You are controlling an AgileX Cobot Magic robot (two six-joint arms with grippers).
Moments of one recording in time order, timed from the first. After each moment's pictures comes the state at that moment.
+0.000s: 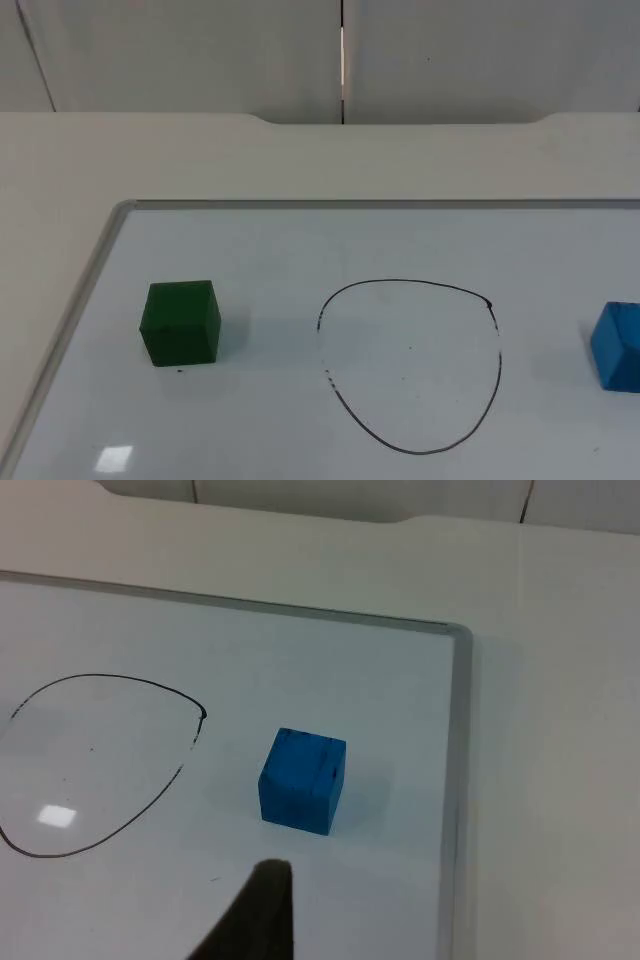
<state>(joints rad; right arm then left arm) -0.01 0.00 -0.52 0.10 1.10 -0.14 0.09 0.00 -0.51 -0.03 1.09 0.11</state>
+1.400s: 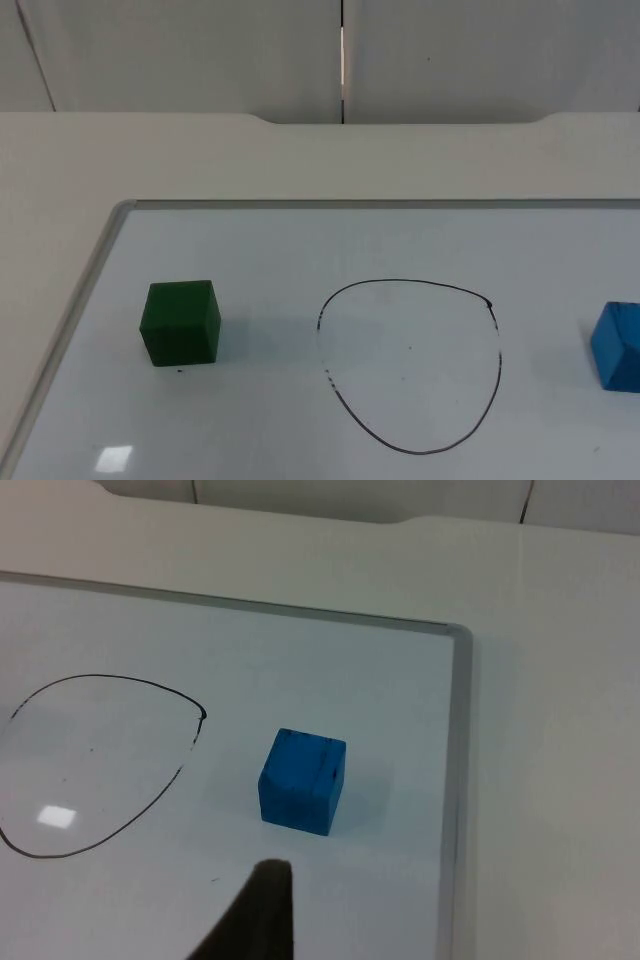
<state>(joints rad) -0.01 0.00 -0.52 0.10 1.10 -0.14 0.09 0.74 -0.59 -0.21 0.82 0.15</state>
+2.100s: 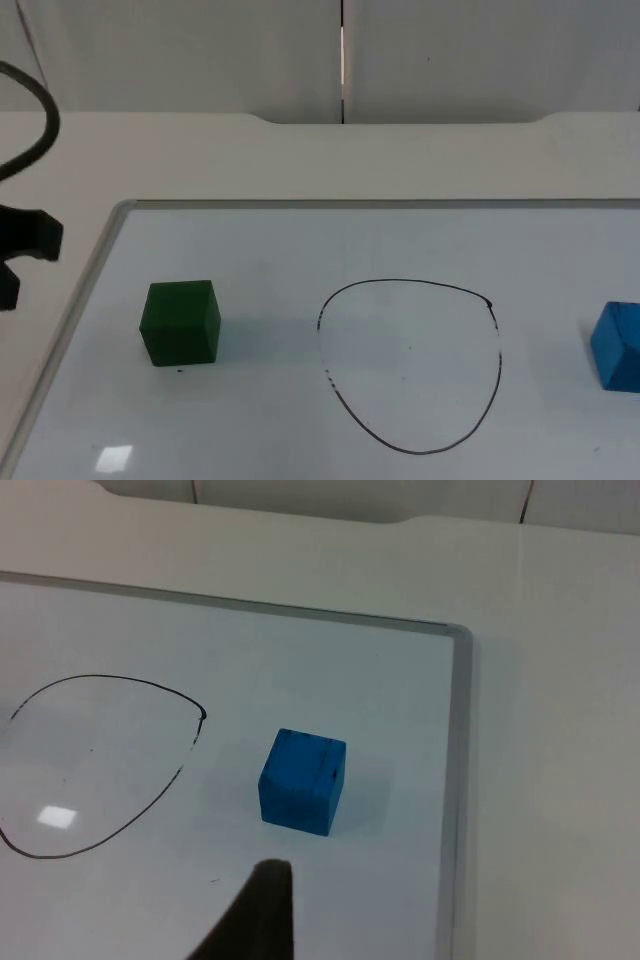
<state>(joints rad) -0.01 0.00 -0.52 0.10 1.10 -0.14 -0.16 1.27 -0.55 -0.19 0.44 0.00</state>
